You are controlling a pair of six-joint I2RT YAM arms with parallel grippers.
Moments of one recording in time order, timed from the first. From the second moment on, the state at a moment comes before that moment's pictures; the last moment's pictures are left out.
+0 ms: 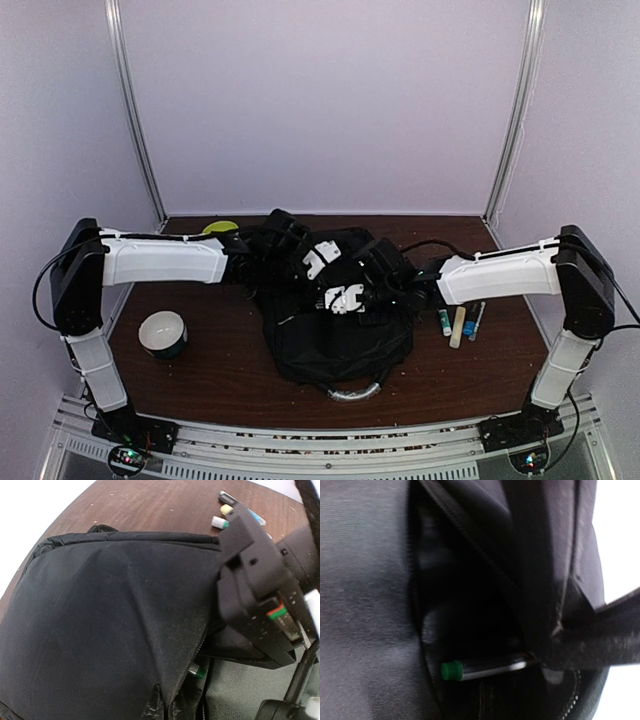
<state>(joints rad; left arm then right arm) -0.90 1.82 1.32 -0.24 0.15 0.23 0.90 1.75 1.11 -0.16 0.16 -0.87</state>
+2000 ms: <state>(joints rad) -0.86 1.83 1.36 -0.27 0.22 0.18 0.89 1.74 1.05 -0.04 0.16 -0.70</state>
